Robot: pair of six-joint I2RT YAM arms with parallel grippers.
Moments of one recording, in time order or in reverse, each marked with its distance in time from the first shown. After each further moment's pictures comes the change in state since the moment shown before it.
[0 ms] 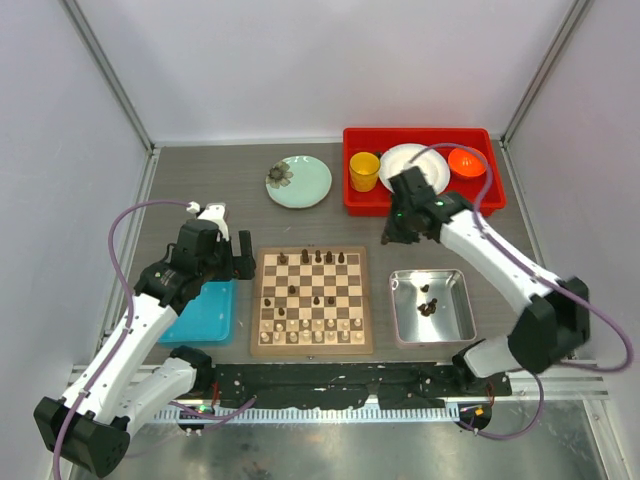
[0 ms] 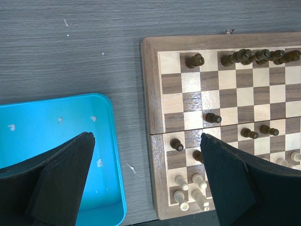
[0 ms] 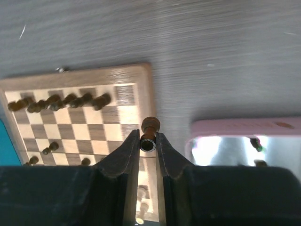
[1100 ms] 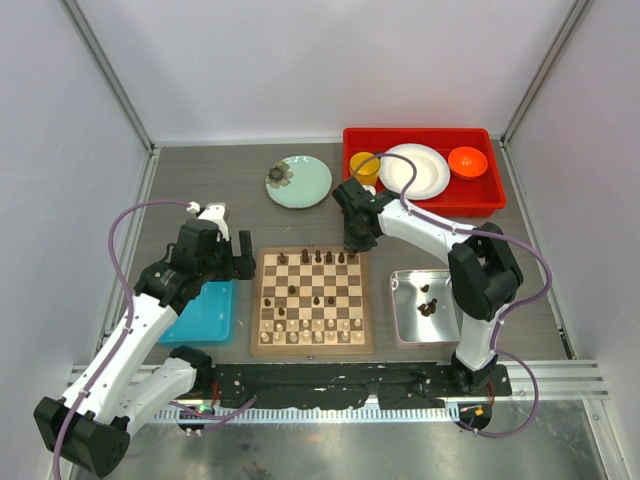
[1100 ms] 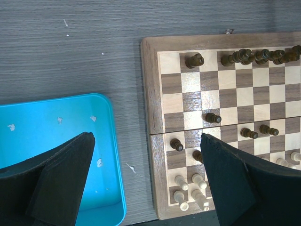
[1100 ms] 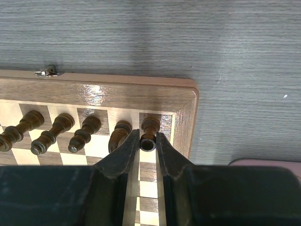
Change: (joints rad) left arm 0.000 0.000 0.000 0.000 0.001 0.000; right arm 0.201 0.480 0.186 0.084 0.034 -0.035
